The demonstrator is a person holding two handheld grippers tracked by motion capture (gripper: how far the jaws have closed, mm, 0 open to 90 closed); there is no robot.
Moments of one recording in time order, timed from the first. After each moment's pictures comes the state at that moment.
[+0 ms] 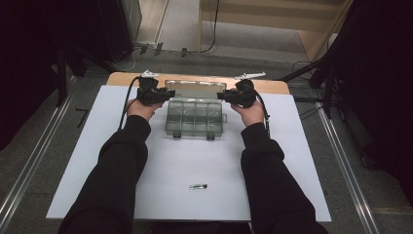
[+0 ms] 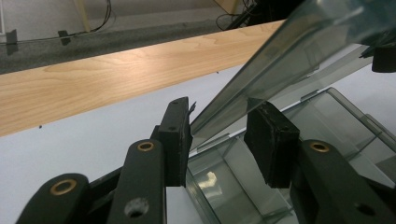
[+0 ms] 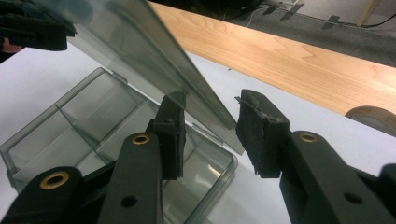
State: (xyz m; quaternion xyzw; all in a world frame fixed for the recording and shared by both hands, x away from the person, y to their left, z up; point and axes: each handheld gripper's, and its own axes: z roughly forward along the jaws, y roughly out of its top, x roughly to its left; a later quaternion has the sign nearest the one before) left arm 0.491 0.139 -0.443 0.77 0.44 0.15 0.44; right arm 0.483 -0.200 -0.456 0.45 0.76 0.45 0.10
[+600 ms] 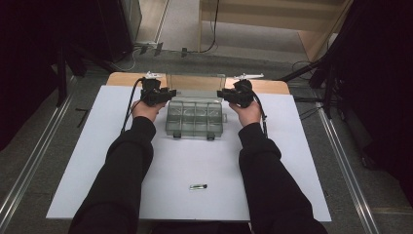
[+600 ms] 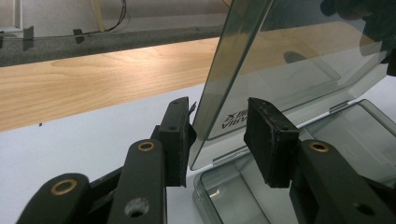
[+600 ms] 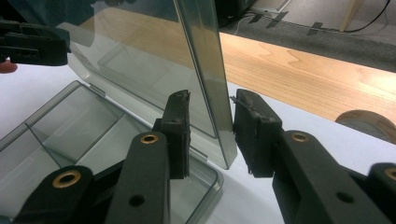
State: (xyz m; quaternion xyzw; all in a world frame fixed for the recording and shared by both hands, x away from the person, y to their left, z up) left arm 0.503 0.131 -0.460 0.75 0.46 0.16 0.44; right arm 0.492 -0.196 -0.469 0.47 0.74 0.46 0.12
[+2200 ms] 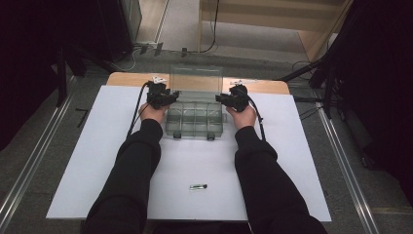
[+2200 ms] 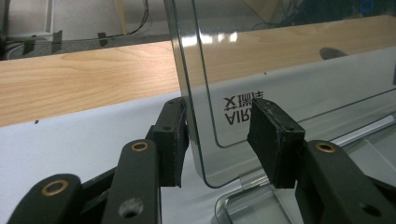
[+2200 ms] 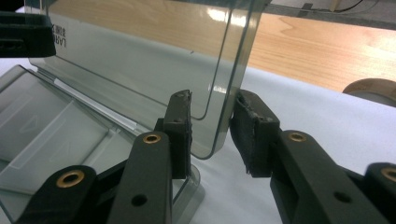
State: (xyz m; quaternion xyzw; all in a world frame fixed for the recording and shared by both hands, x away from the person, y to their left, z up) left arm 0.516 0.116 -0.491 0.74 0.48 0.20 0.43; right arm 0.507 -0.189 -0.506 0.50 0.73 0.44 0.12
